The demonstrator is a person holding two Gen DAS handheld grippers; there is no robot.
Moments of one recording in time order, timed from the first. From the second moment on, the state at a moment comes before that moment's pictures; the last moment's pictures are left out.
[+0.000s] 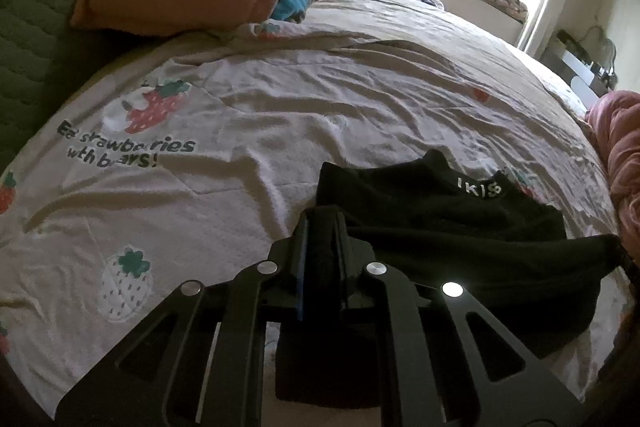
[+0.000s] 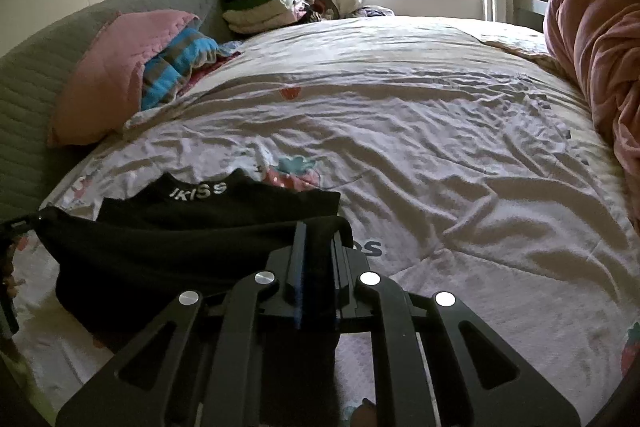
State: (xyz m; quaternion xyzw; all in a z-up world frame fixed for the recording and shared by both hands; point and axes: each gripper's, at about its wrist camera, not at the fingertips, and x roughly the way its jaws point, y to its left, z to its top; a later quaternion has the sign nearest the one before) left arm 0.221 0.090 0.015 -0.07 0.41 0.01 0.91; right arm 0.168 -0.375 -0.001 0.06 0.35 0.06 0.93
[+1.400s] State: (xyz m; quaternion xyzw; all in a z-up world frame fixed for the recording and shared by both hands) left arm 0.241 0.036 -0.046 0.04 0.46 0.02 0.89; right arm 0.224 -0.303 -0.059 0.00 0.44 0.09 0.89
